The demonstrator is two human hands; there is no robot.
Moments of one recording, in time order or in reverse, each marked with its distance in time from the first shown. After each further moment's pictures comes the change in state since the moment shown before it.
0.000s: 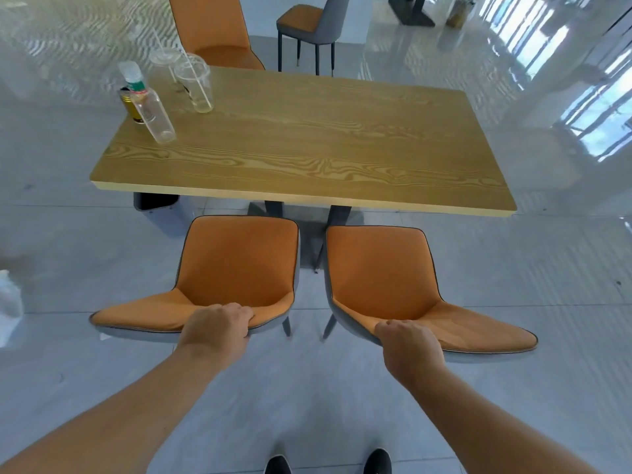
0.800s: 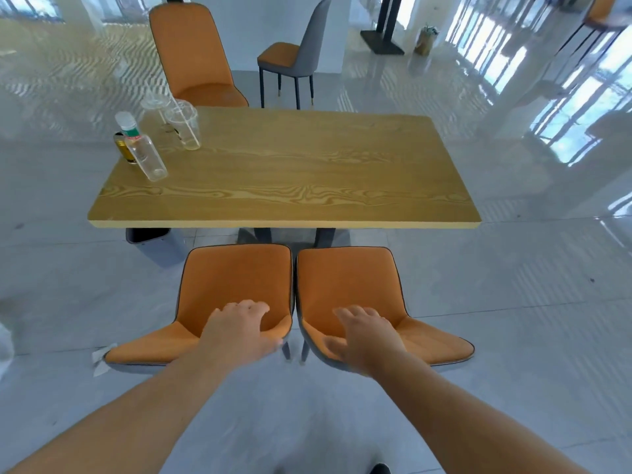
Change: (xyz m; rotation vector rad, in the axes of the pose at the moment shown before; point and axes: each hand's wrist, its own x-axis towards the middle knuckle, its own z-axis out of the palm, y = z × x) left_hand 0.025 0.038 -0.064 -0.140 -0.219 -0.085; right_hand -0.002 -0.034 -0.072 0.306 -0.013 -0.044
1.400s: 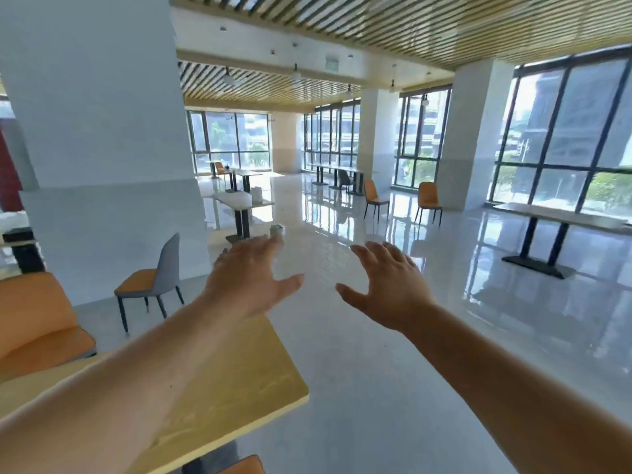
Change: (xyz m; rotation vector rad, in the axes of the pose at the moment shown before) left_hand -0.021 0.450 -0.445 -0.053 0.829 0.626; right_hand -0.259 0.314 -0.439 -0.174 0.992 0.310
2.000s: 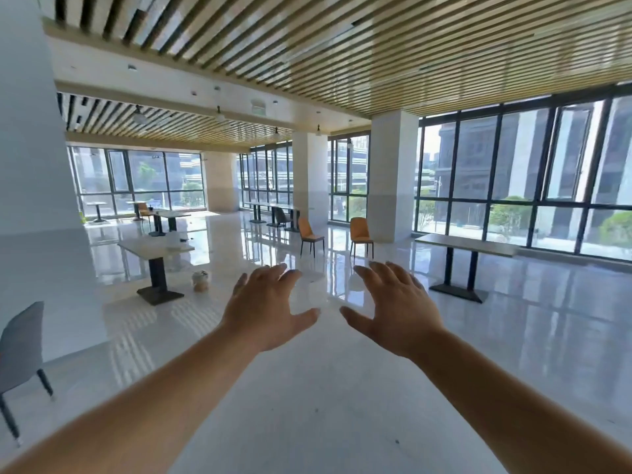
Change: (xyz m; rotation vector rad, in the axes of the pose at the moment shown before) left_hand 0.271 0.272 0.157 -0.007 0.052 0.262; right_hand 0.077 0.352 -0.030 -0.163 0.054 0.168
